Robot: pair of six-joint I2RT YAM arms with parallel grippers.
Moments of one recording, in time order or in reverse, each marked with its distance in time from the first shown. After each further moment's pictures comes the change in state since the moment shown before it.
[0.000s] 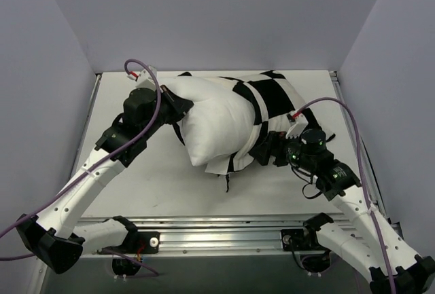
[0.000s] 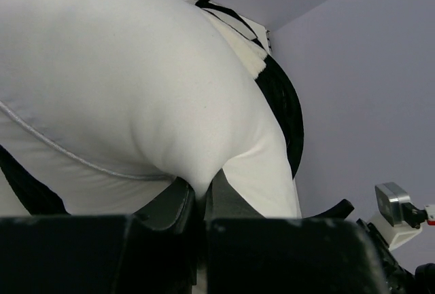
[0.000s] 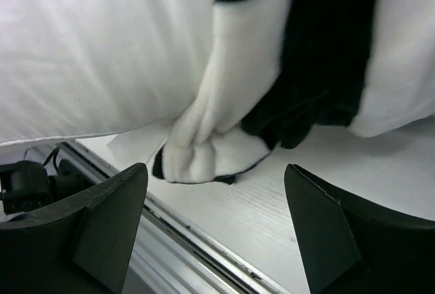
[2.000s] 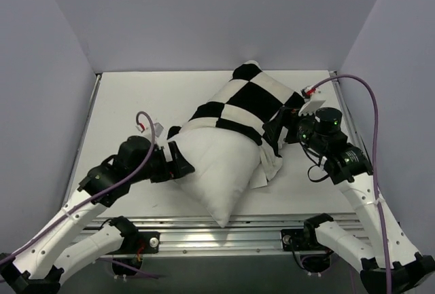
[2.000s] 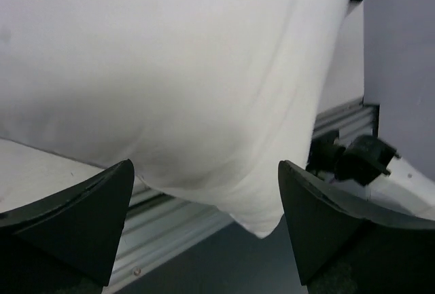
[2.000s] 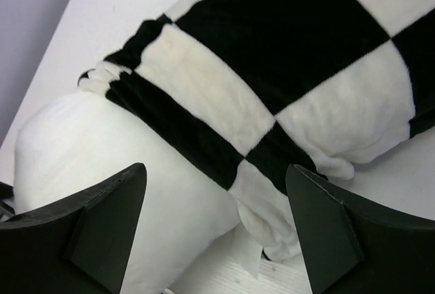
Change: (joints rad) left arm -0.111 -0.354 -0.398 -0.365 0.234 0.005; right arm -0.113 0.104 0.258 -0.071 0.100 -0.160
